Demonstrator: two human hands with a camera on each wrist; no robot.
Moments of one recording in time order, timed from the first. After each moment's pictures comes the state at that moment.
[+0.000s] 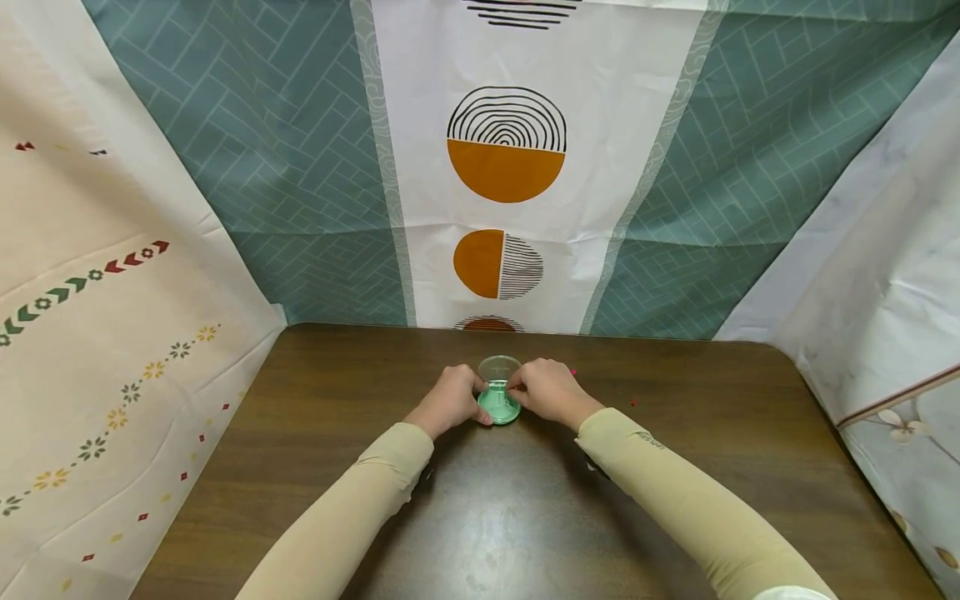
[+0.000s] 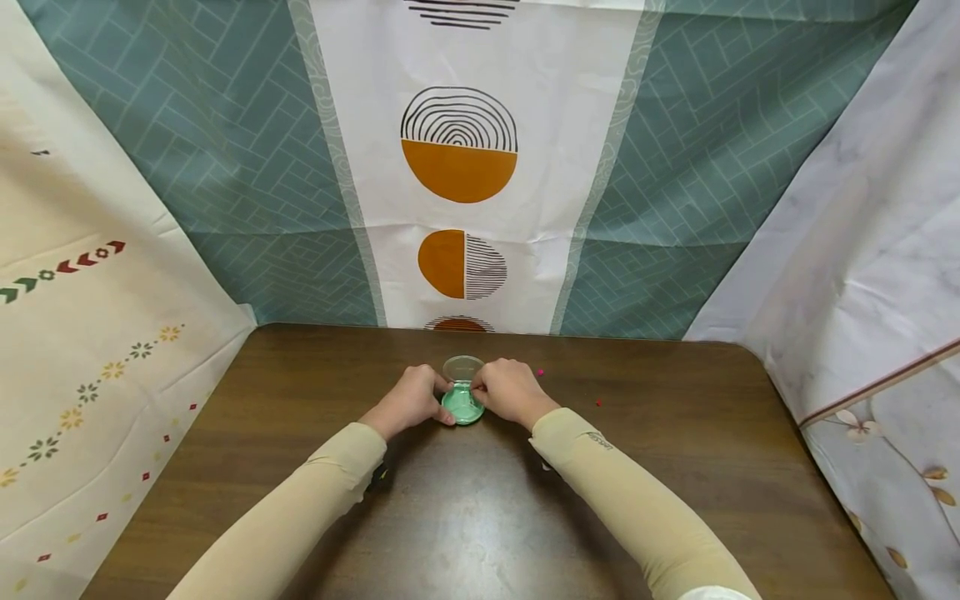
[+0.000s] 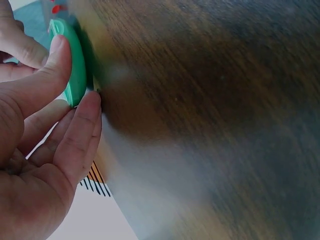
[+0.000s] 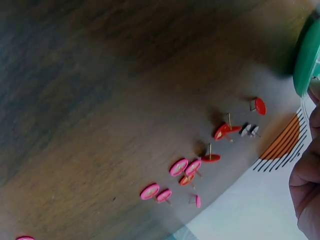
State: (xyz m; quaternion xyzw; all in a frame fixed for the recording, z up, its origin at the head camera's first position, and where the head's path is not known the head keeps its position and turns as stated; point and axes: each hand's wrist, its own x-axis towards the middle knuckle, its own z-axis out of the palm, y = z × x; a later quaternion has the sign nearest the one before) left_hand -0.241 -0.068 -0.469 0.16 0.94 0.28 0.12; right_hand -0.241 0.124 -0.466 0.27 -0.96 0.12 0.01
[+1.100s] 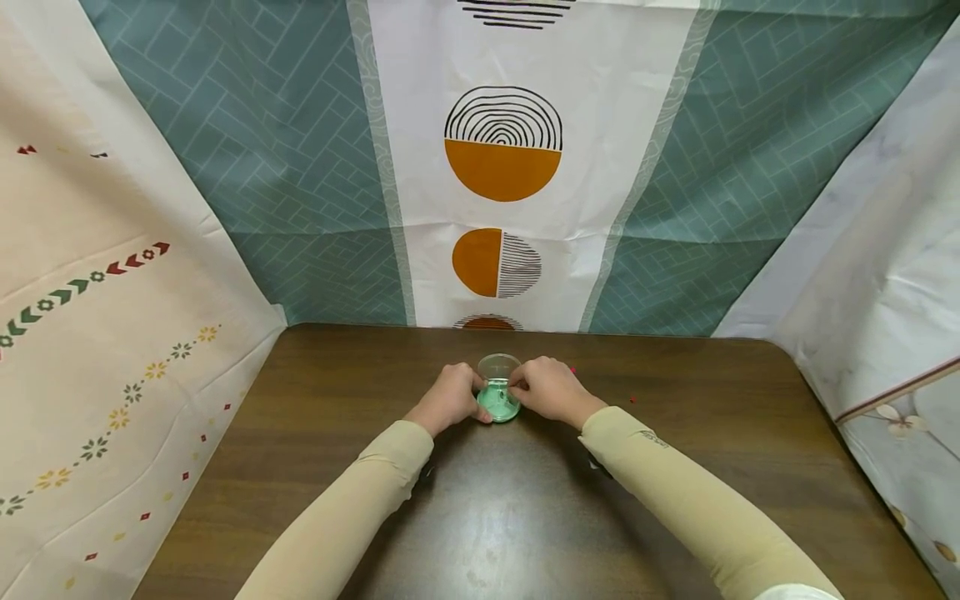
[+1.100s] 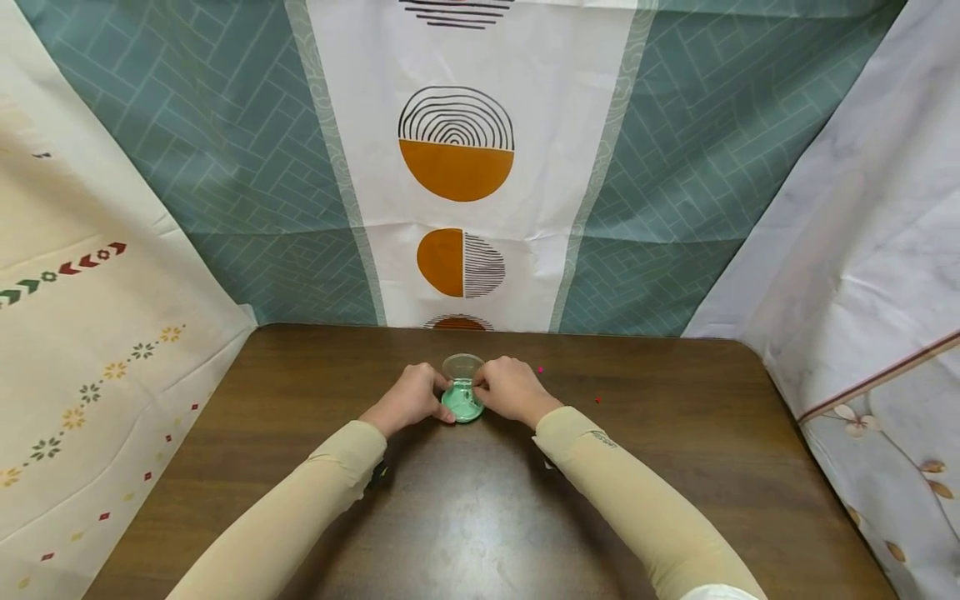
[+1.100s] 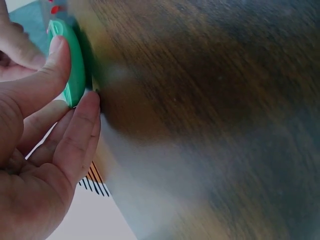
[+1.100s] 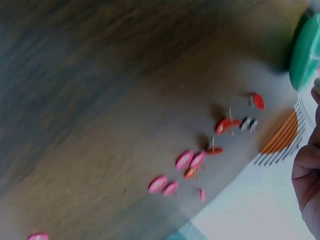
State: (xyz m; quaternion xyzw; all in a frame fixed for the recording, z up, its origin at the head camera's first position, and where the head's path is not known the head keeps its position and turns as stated) left_hand -0.241 -0.069 -0.470 0.17 0.94 0.28 0.12; right_hand -0.238 0.129 -0.463 0.25 -0.96 0.15 -0.01
